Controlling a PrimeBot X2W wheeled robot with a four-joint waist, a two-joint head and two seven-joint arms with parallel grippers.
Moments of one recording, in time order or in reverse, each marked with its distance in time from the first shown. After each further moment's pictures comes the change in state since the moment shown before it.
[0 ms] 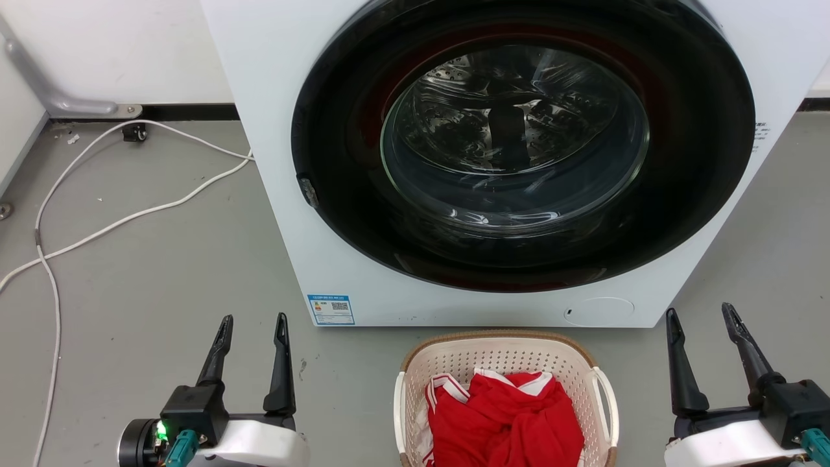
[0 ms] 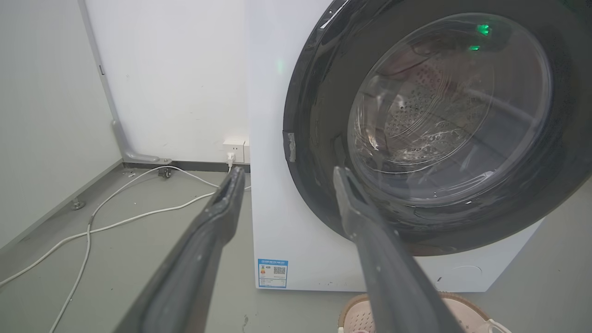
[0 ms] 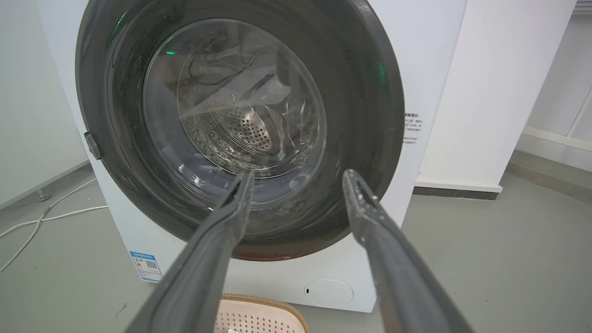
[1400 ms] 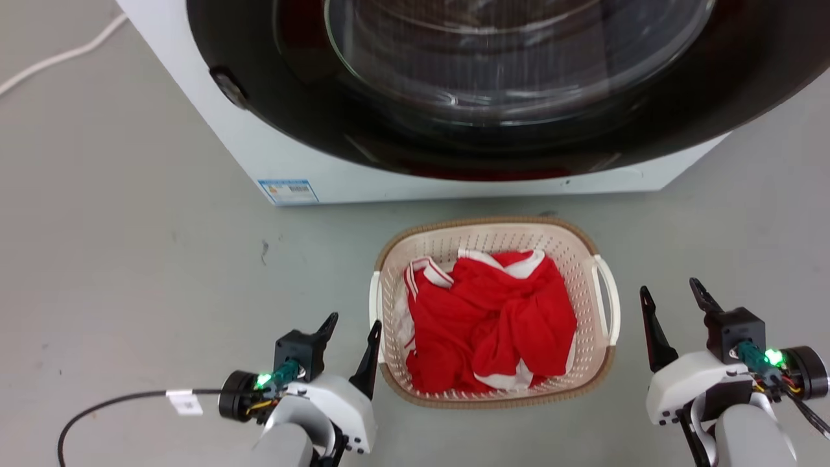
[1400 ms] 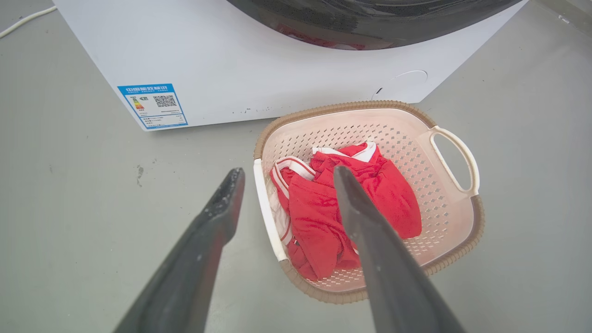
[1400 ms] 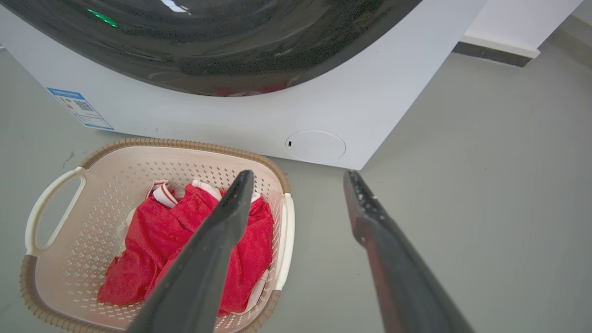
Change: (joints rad) left arm -0.313 0.000 -0.245 0.562 -0.107 -0.085 0.000; right arm -0.303 -0.001 -0.058 0.477 -0.177 0.000 0.000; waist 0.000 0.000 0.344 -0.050
